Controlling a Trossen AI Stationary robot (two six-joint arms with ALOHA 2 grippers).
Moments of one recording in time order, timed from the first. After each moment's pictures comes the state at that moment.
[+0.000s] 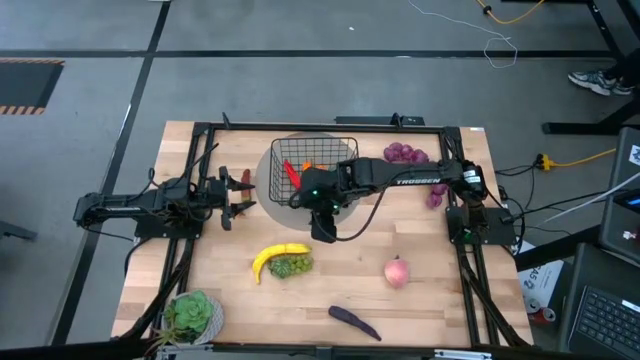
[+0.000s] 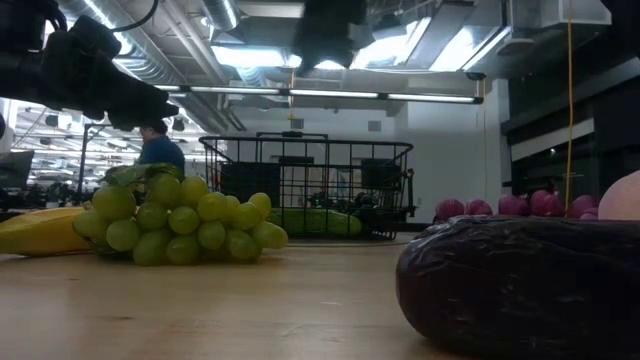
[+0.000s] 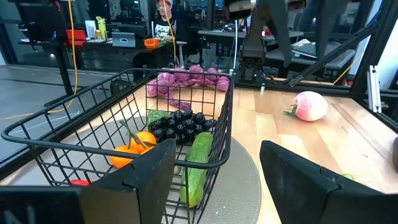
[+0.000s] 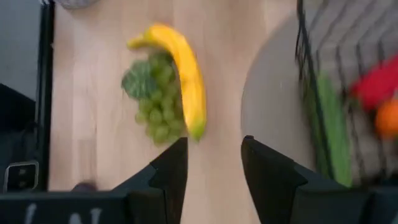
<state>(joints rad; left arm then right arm) 0.07 0.02 0.01 0.04 -0.17 -0.05 0.04 2.00 1.96 -1.01 -0.15 0.19</state>
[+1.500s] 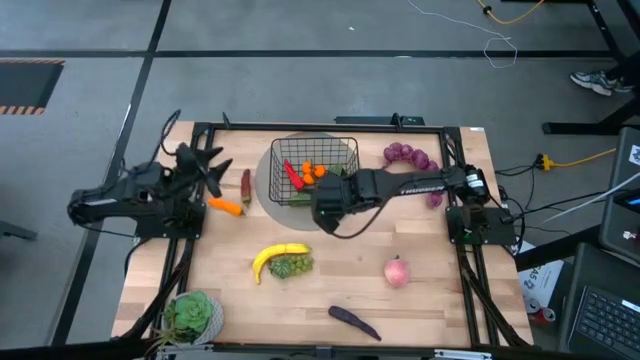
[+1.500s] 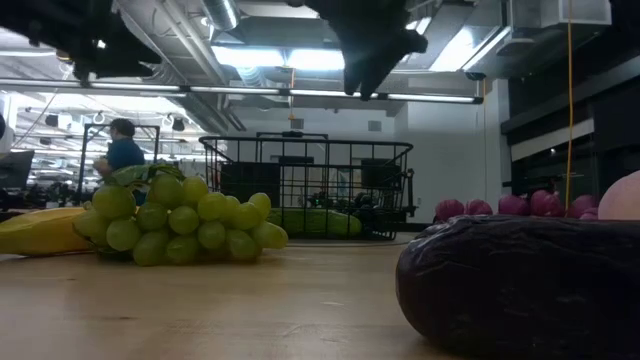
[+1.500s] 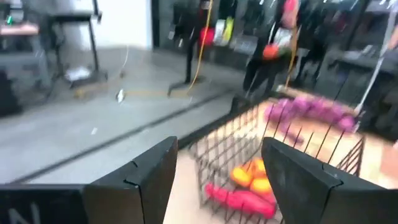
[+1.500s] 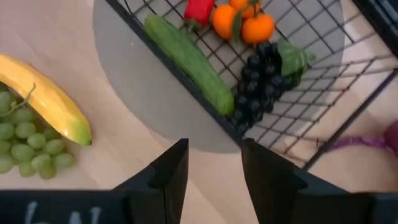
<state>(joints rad) 0.07 0.09 0.41 -0.33 -0.70 -0.12 0.12 1.99 1.96 -1.30 0.35 0.77</state>
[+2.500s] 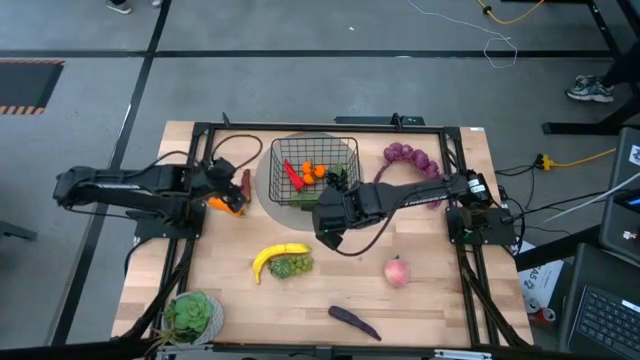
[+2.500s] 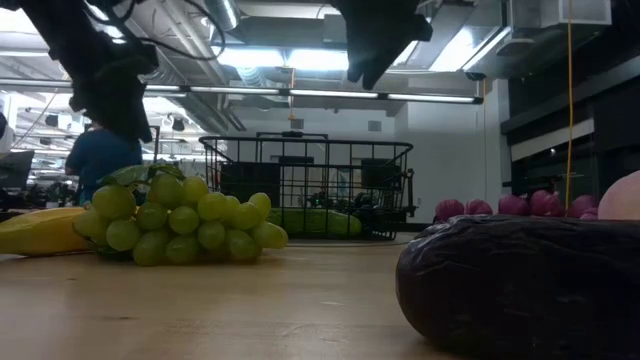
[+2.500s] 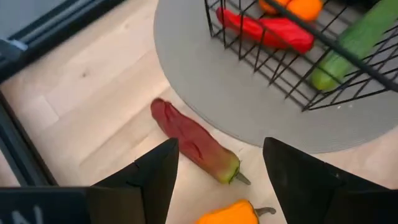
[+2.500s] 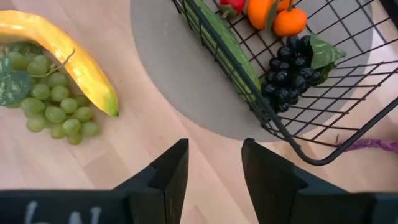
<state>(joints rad) 0.07 0.72 0.60 -0.80 -0.50 -0.63 0.21 1.99 1.96 -1.30 0.35 0.75</state>
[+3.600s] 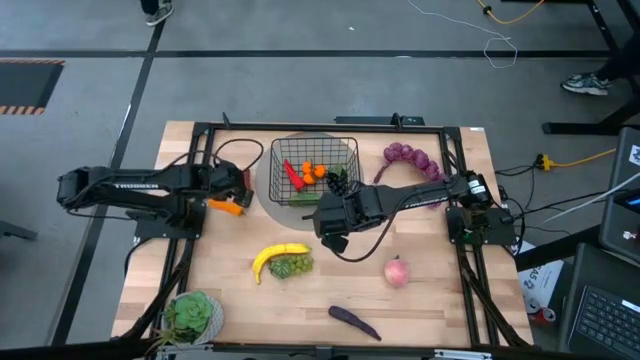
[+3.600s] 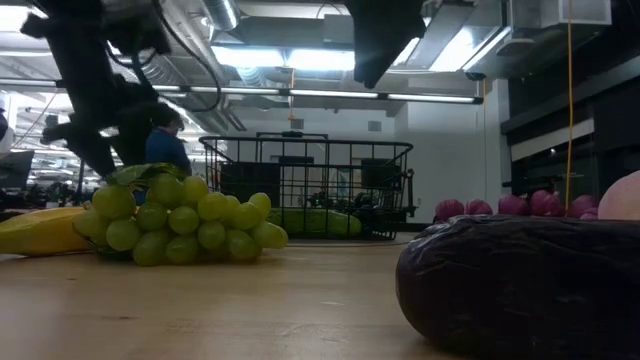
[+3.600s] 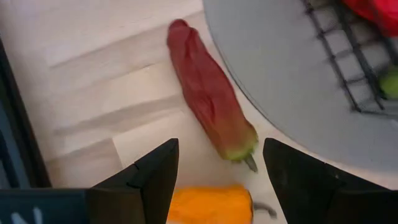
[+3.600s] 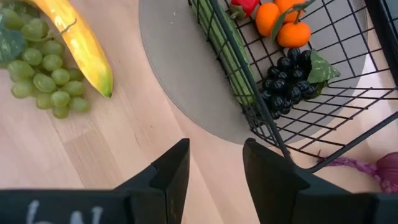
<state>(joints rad) 0.21 0.89 0.54 -0.76 -0.35 -0.98 0.22 1.99 1.96 -1.32 0.36 0.60</state>
